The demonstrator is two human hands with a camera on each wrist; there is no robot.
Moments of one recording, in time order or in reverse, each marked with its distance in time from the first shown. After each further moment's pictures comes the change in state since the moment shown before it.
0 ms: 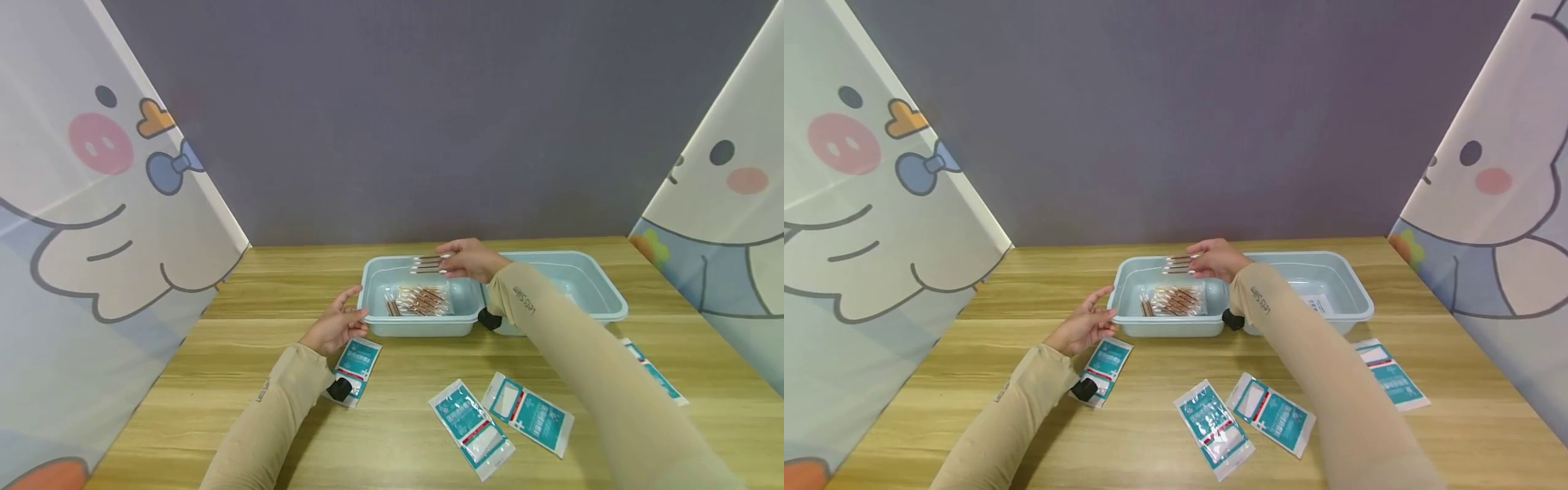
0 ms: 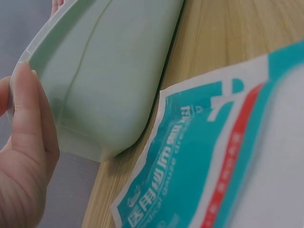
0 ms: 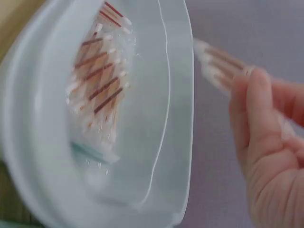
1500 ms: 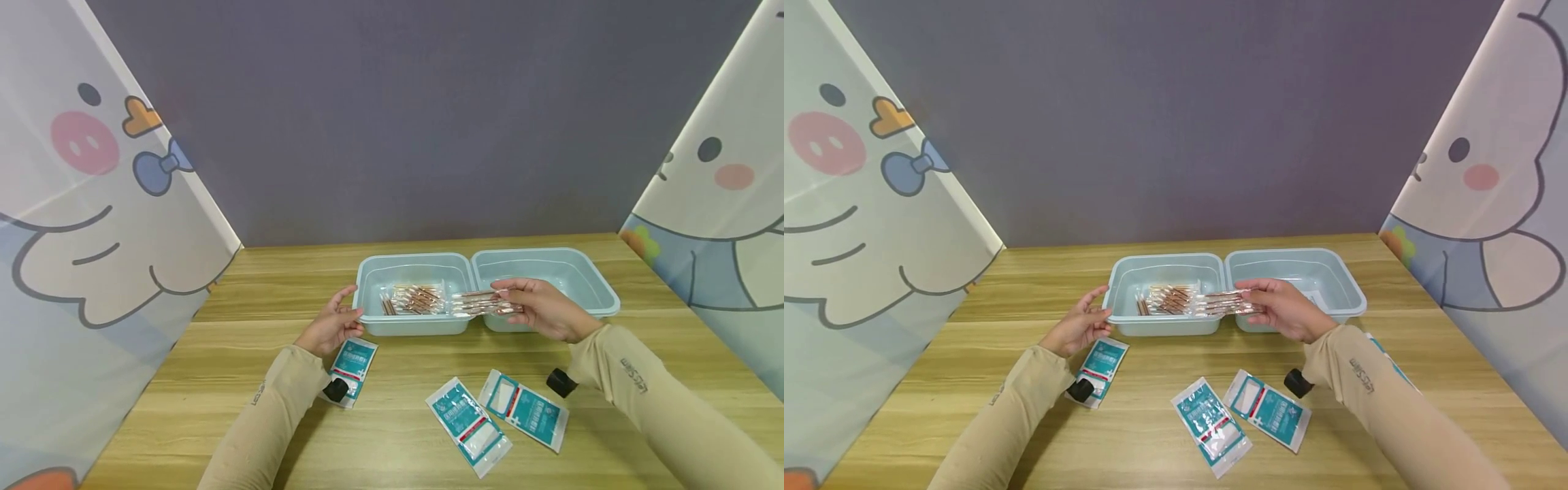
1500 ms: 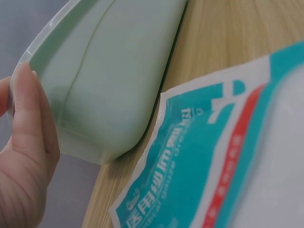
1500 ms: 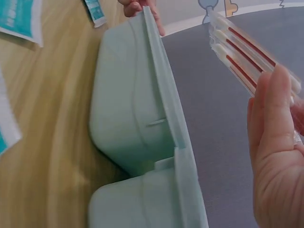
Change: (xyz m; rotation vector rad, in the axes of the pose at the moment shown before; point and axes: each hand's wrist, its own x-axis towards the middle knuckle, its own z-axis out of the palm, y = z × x) left_hand 0.000 -0.002 -0.002 -0.014 -0.027 0.020; right_hand -0.117 0.060 -0.041 0.388 -0.130 -0.176
